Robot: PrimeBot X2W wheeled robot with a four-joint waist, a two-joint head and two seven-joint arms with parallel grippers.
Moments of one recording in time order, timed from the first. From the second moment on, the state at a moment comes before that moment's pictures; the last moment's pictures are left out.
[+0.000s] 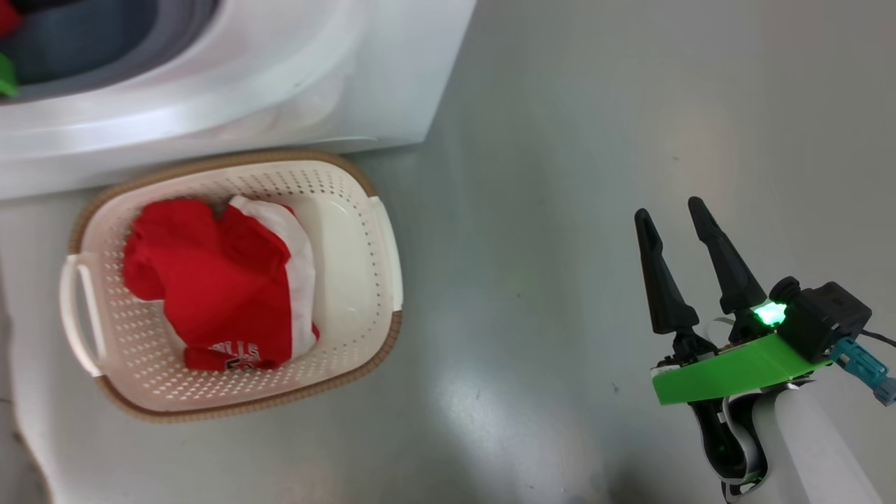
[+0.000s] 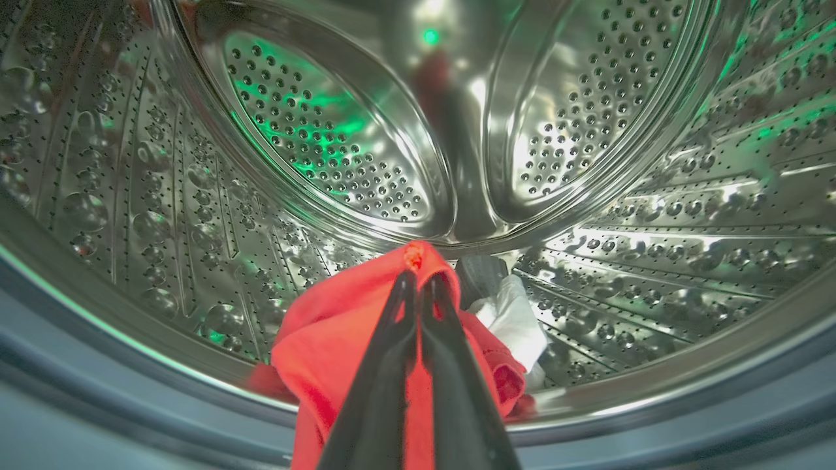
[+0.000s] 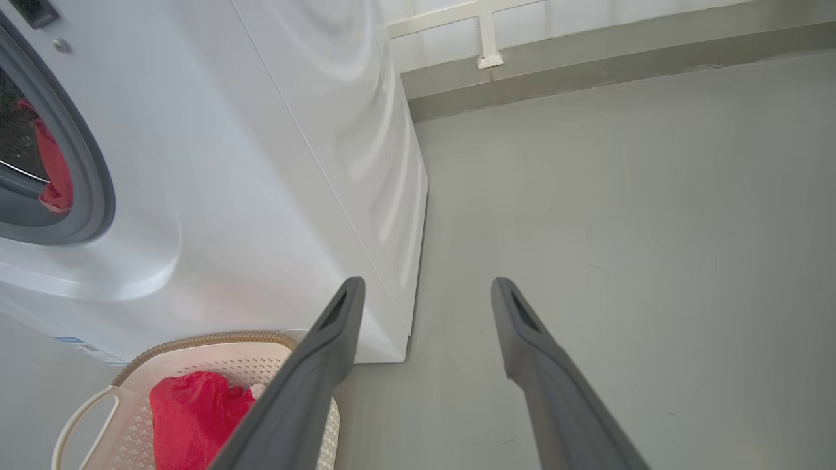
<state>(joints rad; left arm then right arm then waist) -1.23 0.28 0.11 0.97 -0.14 -0.05 -0.26 -0.25 -0.05 0.10 0.14 0.41 0.12 -0.26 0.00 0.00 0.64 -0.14</state>
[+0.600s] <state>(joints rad) -0.79 0.07 0.26 0.41 -0.20 -0.12 -0.26 -0.19 -0.05 0.05 0.16 0.38 0.12 -0.26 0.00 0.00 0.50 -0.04</state>
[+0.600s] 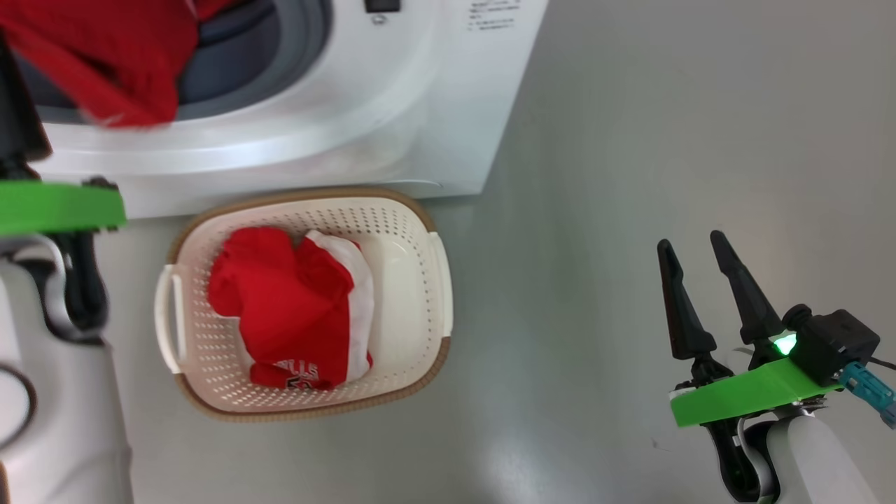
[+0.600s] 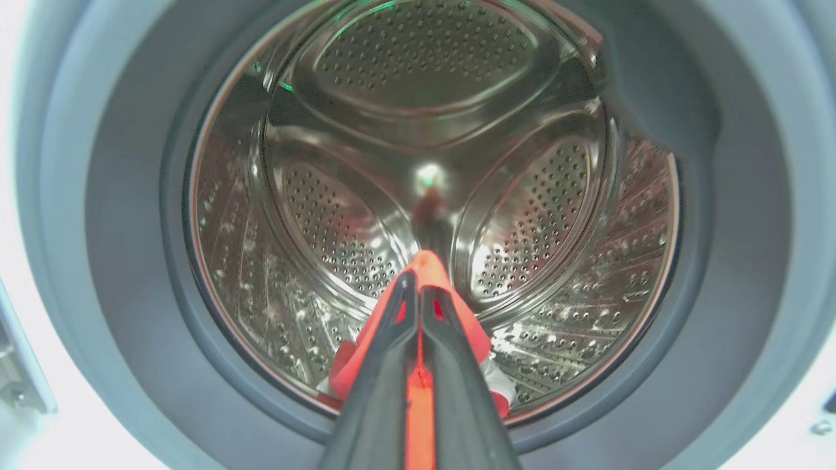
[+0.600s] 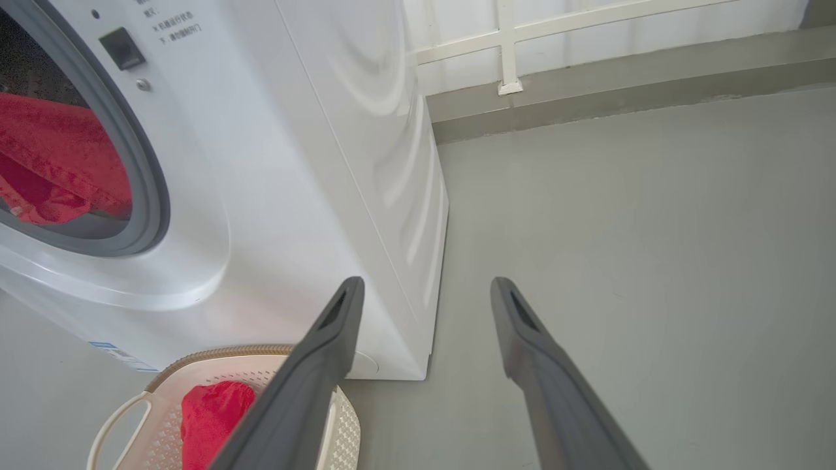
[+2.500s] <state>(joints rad) -0.60 0.05 0.10 0.64 -0.21 -0.13 -0.26 -0.24 -0.05 0.06 0.14 0.38 0.12 -0.26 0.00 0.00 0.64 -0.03</state>
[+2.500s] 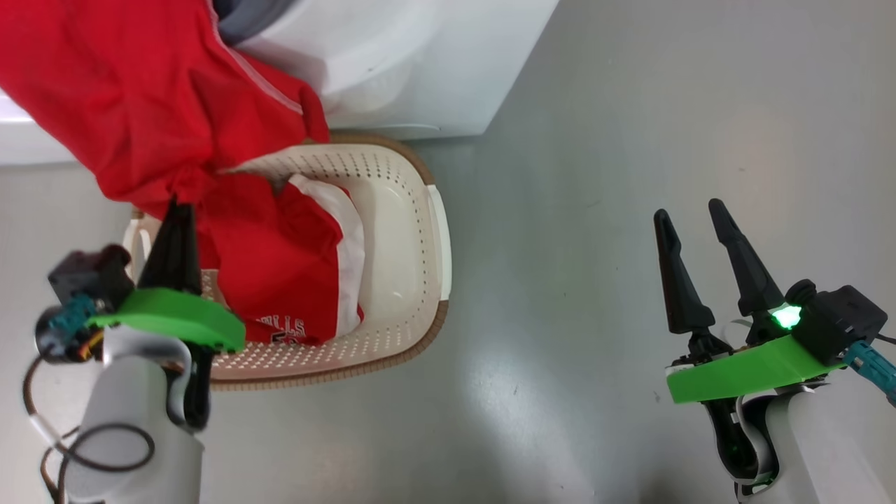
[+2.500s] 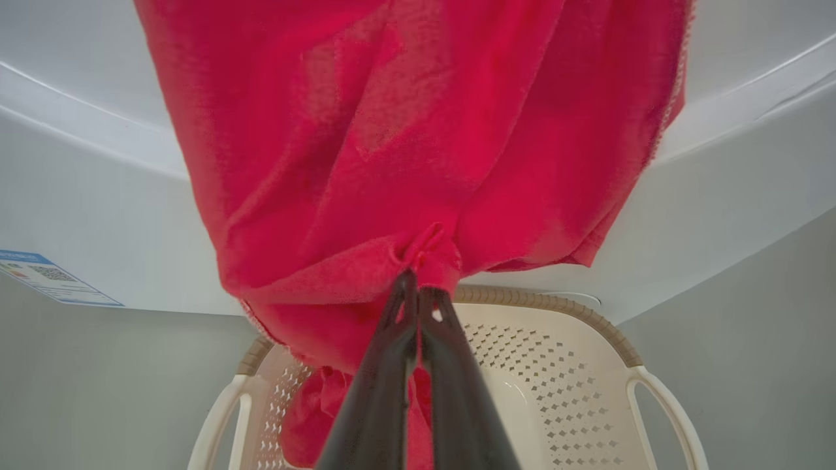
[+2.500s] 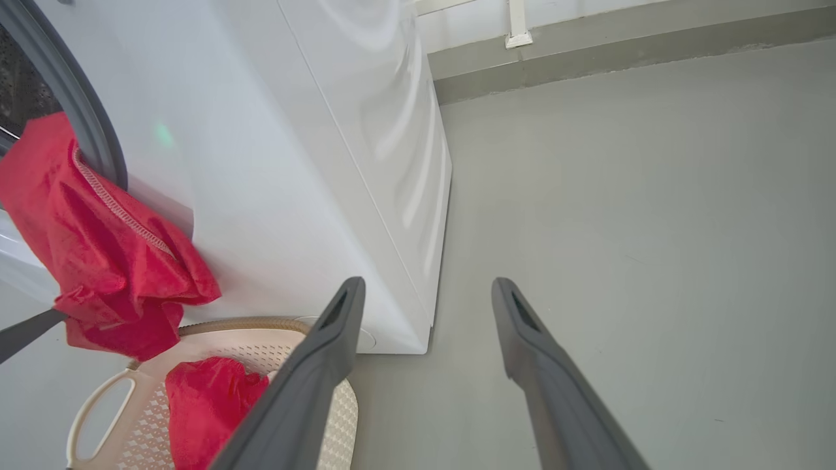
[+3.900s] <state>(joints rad) -0.38 0.04 0.13 0.27 -0.21 -0.13 -0.26 -0.23 -0.05 0.04 0.15 0.37 0.12 -0.26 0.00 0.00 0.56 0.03</state>
